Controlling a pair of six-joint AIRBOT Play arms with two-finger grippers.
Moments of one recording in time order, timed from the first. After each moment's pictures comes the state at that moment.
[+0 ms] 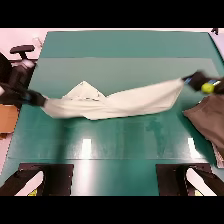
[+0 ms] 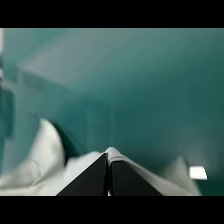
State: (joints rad) left arm 0.04 -0.88 1.11 1.52 -1.16 -1.21; right arm -0.36 -0.90 1.04 -0.65 1.03 1.38
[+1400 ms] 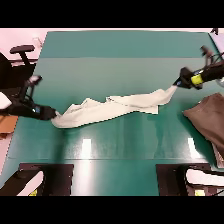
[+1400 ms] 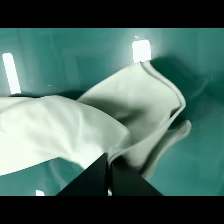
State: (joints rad) left arm 0.04 -0.85 0.75 1.23 -1.19 -1.35; right arm -0.19 -1.41 1.34 -1.06 1.30 1.57
